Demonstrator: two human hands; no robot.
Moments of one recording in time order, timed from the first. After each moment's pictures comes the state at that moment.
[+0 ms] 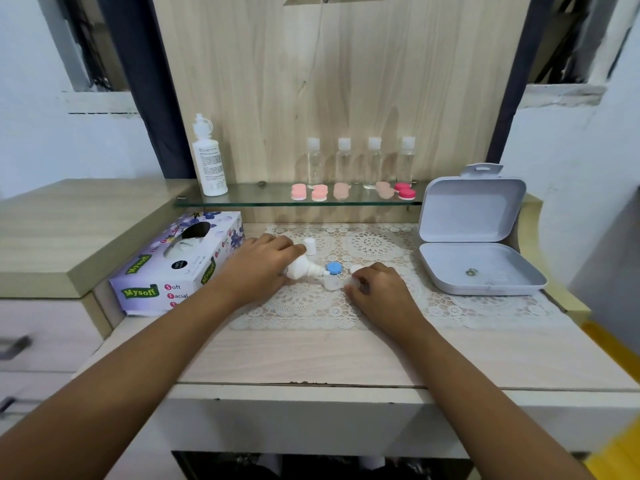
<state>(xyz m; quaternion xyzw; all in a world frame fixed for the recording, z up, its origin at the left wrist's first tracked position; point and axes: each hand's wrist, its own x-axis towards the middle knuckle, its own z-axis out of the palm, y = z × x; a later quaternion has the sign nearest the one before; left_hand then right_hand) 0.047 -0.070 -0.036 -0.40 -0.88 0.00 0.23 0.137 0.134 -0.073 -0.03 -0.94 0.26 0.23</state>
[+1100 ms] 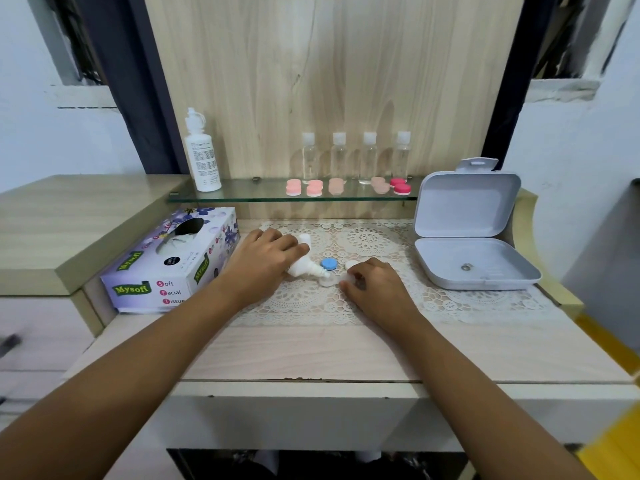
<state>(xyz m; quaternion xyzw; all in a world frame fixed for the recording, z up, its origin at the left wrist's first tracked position) 0.041 -0.063 -0.047 -0.45 -0.81 0.04 0.36 0.138 0.134 -0.069 -0.03 -0.94 0.27 0.21</state>
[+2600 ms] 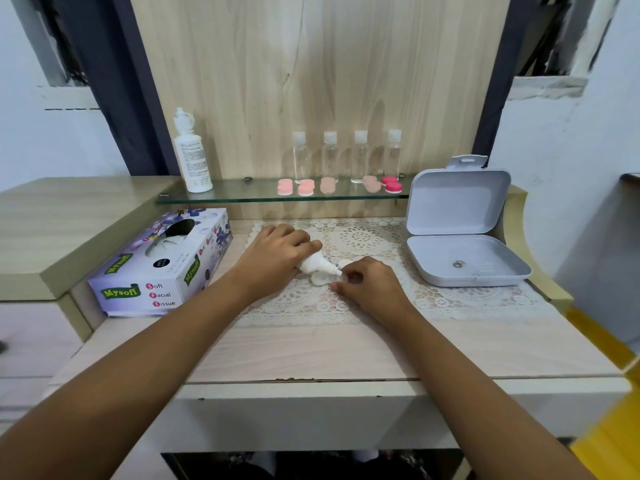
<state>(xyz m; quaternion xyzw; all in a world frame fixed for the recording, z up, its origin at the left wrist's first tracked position) 0.040 -0.035 -0.044 -0.49 -0.79 0.01 0.38 0.134 0.140 -0.064 -0.04 -0.93 0.33 0.18</state>
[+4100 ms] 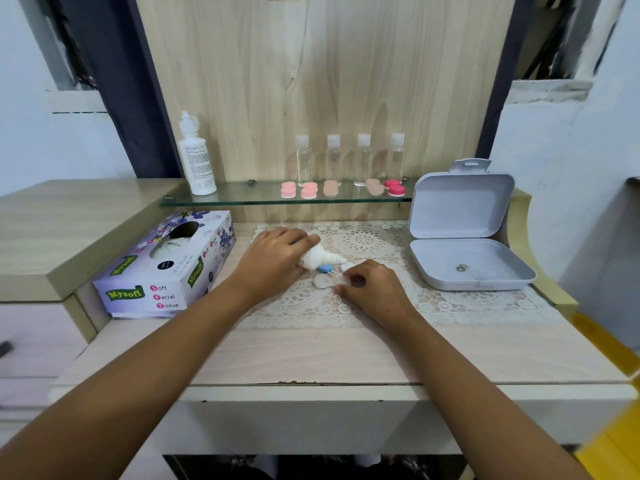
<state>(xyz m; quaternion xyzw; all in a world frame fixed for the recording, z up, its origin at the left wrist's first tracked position) 0.041 -0.036 -0.043 -0.45 -0.82 -0.04 0.36 0.131 0.143 -0.067 -0.03 -0.93 0.31 0.19</state>
